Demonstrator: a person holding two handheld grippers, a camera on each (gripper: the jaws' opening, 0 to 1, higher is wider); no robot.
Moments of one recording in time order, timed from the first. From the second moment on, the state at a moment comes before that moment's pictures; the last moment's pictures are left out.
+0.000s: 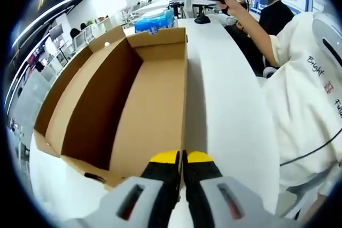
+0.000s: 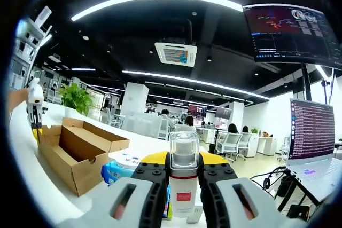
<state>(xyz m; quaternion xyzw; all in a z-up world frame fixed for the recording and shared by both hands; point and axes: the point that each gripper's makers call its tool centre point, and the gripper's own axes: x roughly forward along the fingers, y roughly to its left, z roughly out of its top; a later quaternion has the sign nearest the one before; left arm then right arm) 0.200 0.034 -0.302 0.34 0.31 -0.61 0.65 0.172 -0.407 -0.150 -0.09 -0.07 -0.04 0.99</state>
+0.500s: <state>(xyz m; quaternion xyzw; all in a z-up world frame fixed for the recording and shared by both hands) 0.201 0.038 -0.306 0.36 0.33 -0.59 0.64 0.178 -0.421 -0.169 -0.08 -0.06 -0.06 0.99</state>
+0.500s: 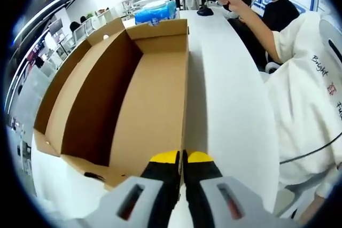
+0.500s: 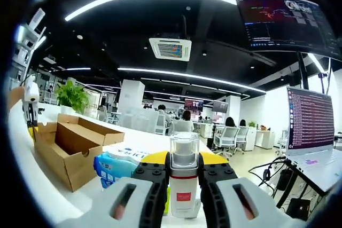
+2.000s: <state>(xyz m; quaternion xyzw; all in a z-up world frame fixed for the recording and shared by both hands) 0.202 0.037 -0.306 0.36 0.33 -0.59 0.64 0.199 -0.448 -0.243 -0.04 -0.03 -0.07 1.00</state>
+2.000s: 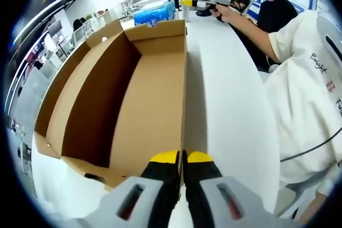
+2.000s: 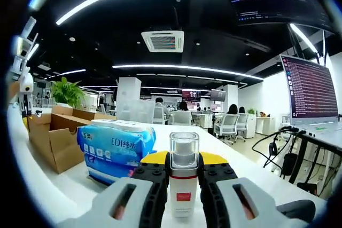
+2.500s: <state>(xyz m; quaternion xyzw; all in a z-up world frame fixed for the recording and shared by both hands) 0.202 0.038 -0.306 0.36 0.33 -0.59 0.64 0.198 -0.447 -0.246 -0.04 -0.03 -0.06 1.00</state>
